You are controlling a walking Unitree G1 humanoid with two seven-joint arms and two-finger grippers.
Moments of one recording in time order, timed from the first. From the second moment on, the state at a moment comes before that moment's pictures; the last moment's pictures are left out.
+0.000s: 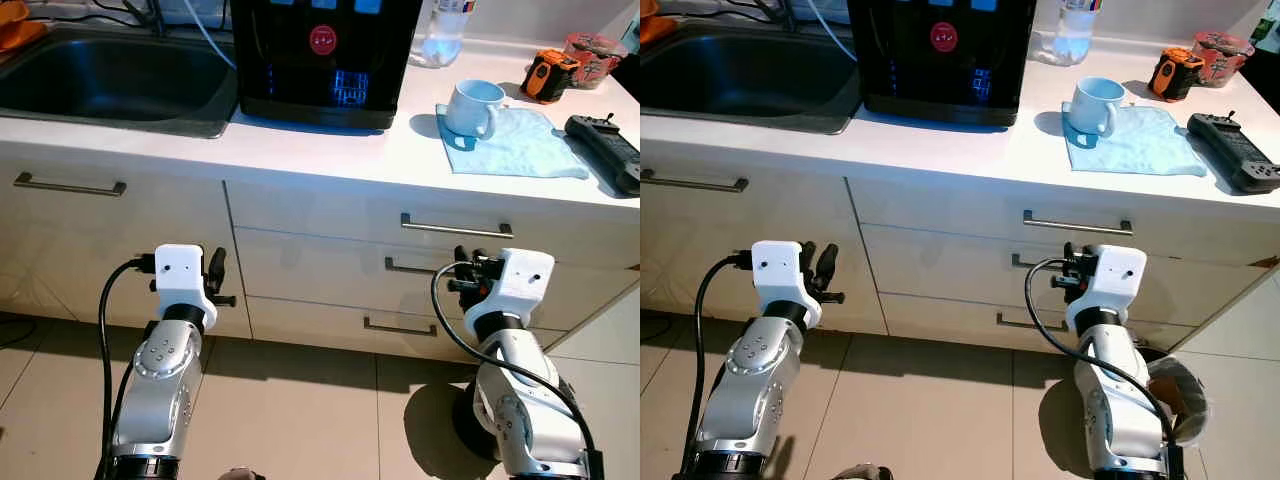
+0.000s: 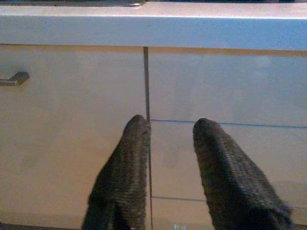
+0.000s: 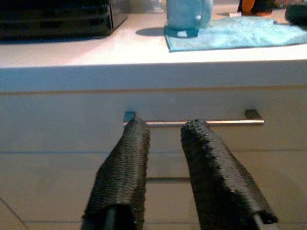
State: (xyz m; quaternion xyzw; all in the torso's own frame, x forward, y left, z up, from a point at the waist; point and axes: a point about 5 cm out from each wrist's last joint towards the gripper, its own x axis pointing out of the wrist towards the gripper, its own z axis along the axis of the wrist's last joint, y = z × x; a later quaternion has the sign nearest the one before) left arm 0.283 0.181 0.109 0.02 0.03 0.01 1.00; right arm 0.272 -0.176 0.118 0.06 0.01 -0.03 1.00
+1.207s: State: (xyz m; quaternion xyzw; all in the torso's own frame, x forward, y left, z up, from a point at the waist) left arm 0.282 0.195 0.113 0.08 0.02 0.05 1.00; right arm 0.271 -0.167 0.116 0.08 0.01 -0.01 1.00
